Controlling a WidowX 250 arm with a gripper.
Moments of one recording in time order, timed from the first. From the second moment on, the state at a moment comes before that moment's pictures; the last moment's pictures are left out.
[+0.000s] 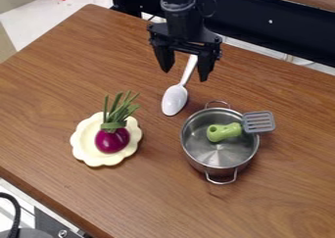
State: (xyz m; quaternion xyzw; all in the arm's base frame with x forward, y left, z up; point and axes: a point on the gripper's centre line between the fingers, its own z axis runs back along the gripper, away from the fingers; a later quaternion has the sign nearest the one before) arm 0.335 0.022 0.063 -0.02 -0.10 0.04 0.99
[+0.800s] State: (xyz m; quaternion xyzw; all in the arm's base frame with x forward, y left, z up) arm 0.379 0.027 0.048 -0.01 -0.08 0.13 0.99
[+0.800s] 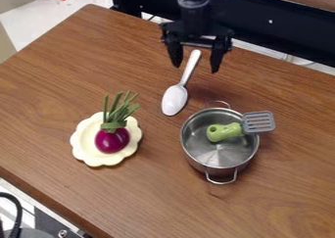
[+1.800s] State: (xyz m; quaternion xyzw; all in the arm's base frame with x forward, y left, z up) arm 0.391 0.046 0.019 0.02 -0.09 0.11 0.99
